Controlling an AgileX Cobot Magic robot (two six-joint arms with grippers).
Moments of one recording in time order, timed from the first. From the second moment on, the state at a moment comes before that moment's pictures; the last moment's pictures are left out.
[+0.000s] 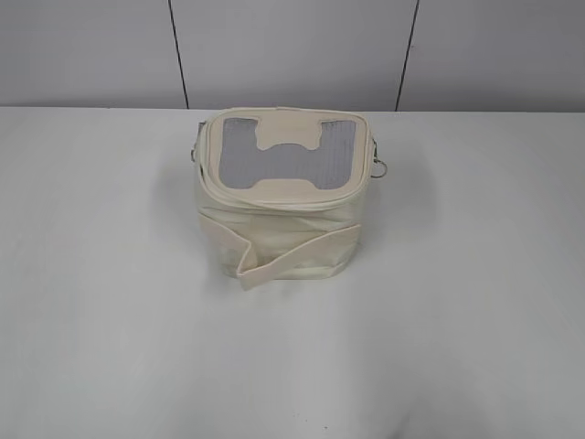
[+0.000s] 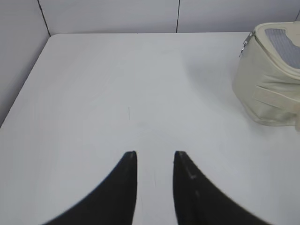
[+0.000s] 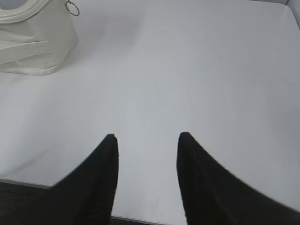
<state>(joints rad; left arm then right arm) -0.04 -0.01 -0.53 -0.05 1.05 0.00 0.11 -0.01 -0.50 0.08 1.04 -0.09</state>
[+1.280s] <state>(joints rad) -0.04 -0.01 -0.53 -0.05 1.05 0.00 0.11 0.09 -0.52 0.34 0.94 -0.22</state>
